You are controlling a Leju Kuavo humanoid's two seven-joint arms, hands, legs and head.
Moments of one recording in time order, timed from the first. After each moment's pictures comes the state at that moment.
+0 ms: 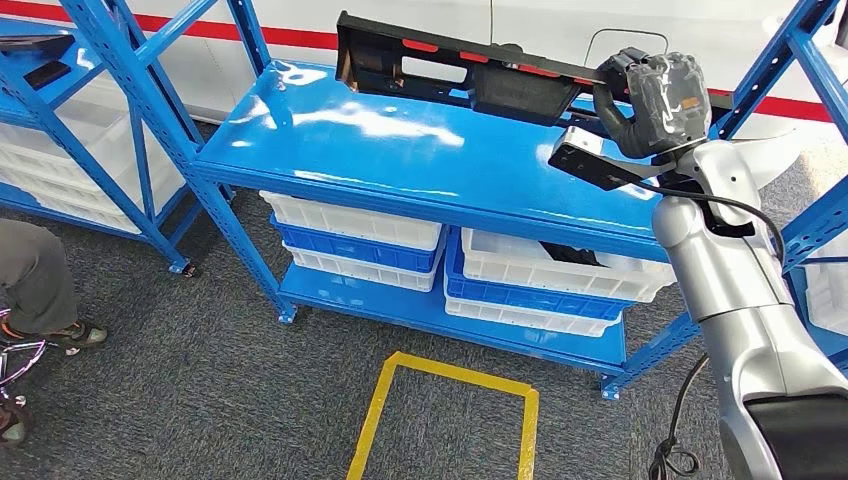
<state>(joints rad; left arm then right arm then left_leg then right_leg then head) -0.07 -0.15 0.60 -0.20 -0.48 0.56 -0.59 -0.98 -0.23 0.41 -0.98 0.83 -0.38 -0.30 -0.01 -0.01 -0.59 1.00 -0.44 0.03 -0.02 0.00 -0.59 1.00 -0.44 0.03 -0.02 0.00</state>
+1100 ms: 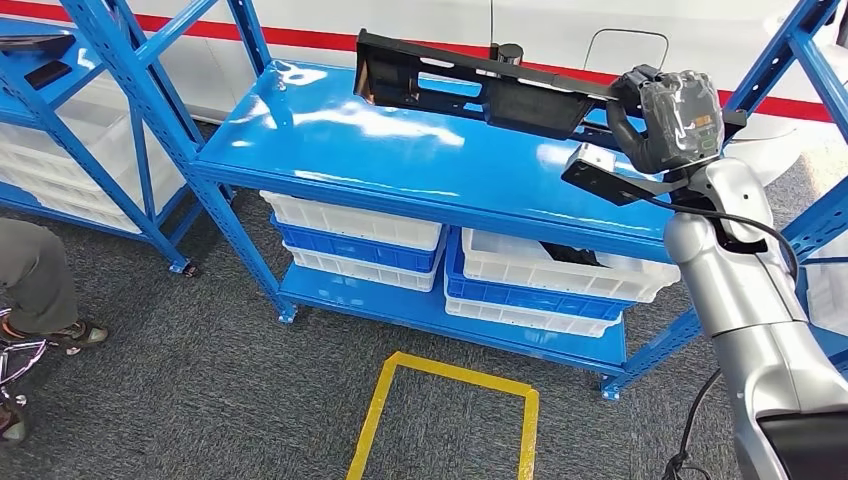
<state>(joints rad) -0.07 -0.15 0.61 -0.20 -0.48 0.53 -0.56 -0.92 -0.28 0.42 -1.02 0.81 -0.41 -0.29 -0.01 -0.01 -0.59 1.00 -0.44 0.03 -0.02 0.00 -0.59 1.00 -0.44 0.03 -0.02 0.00</state>
